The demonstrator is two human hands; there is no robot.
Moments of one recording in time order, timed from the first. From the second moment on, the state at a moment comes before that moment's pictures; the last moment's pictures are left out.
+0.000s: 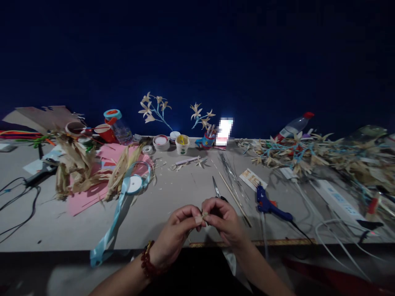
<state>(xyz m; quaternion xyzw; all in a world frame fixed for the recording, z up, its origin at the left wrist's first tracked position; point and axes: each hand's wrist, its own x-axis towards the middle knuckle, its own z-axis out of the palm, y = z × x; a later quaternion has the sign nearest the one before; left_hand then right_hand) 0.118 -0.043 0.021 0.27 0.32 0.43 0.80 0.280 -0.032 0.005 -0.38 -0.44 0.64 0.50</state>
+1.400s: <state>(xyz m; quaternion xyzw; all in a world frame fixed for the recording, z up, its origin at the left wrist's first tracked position) 0.072 -0.026 -0.018 0.30 0.41 0.57 0.64 0.307 -0.022 -0.028 -0.52 -0.53 0.47 0.48</state>
